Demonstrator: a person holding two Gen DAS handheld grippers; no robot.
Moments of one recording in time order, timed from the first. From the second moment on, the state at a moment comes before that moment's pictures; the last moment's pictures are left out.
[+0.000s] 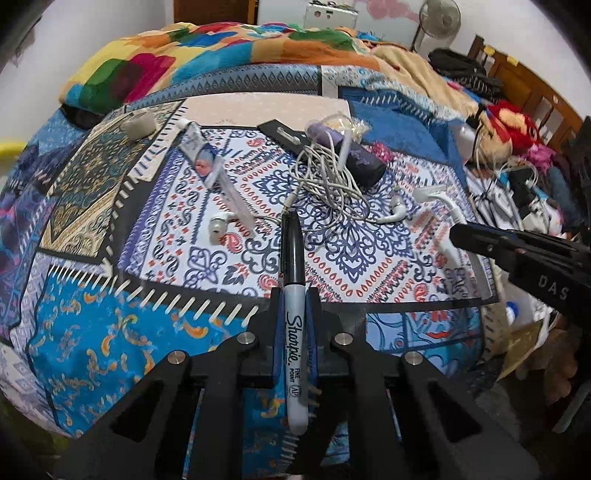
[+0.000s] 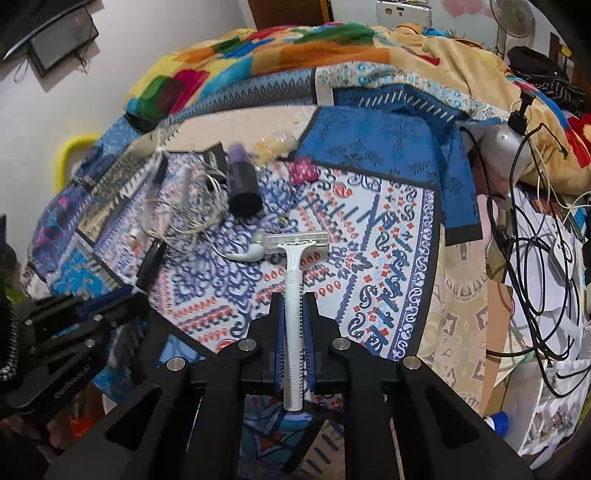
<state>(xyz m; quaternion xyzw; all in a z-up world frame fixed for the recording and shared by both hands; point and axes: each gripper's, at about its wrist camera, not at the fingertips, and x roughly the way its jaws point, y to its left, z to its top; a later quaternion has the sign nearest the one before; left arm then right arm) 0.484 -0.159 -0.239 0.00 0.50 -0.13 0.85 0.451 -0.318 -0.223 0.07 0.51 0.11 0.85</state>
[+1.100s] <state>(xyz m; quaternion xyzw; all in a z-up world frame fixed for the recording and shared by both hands) 0.260 0.027 -0.051 -0.06 0.33 -0.01 0.94 0.311 -0.167 -0.042 -0.01 0.36 0.24 0.90</state>
